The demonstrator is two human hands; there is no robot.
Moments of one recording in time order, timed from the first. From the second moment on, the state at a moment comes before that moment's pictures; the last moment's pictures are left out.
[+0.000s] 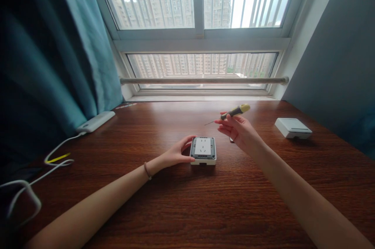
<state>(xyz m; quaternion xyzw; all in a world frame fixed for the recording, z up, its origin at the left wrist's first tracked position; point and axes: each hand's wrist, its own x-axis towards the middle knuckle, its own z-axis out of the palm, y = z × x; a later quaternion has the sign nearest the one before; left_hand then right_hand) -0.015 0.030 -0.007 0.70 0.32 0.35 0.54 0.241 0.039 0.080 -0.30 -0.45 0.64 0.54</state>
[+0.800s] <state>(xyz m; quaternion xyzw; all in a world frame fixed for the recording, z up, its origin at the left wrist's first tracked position) -0.014 0.031 -0.006 0.68 0.31 0.36 0.55 0.193 0.056 0.036 -0.40 -0.71 0.32 0.49</state>
